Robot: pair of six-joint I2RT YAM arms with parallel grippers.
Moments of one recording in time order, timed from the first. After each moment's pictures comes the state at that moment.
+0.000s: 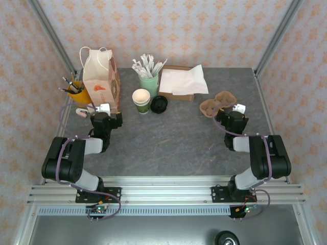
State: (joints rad) left arm -0.04 1.50 0.42 0.62 -0.24 -0.07; right arm 0.03 1.52 0.42 0.66 0.28 0.19
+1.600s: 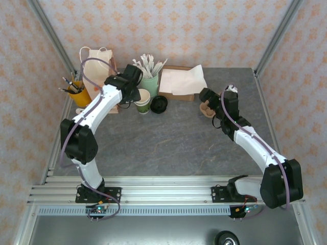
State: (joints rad) left arm -0.33 1.82 1.71 -1.03 -0.27 -0.63; right arm 0.27 1.23 0.82 0.01 0.10 0.70
